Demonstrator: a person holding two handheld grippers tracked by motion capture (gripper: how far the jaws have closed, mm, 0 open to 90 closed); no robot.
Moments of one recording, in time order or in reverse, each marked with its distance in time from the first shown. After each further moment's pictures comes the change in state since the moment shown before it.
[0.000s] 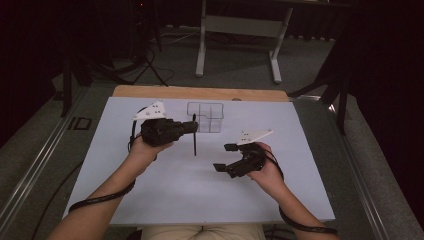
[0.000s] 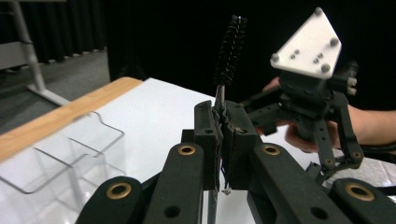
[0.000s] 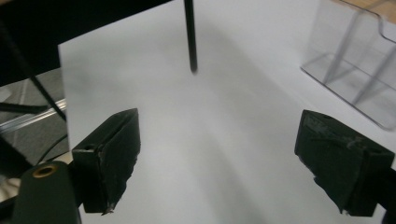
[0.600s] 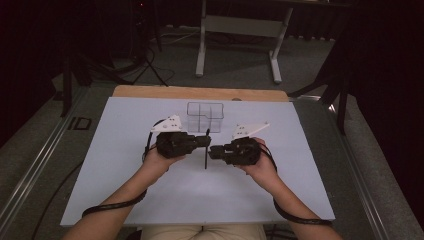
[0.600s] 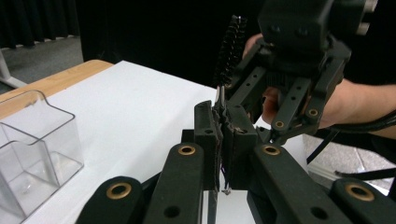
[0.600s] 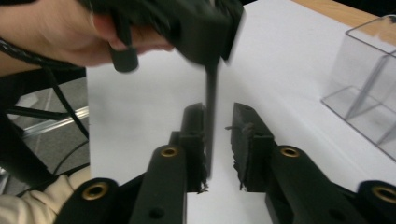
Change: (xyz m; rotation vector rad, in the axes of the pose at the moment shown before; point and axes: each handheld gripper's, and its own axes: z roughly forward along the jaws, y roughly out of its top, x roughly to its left) left arm -0.018 -0.026 0.031 0.030 -0.066 -0.027; right arm 0.002 0.023 0.003 -0.051 0.084 -0.037
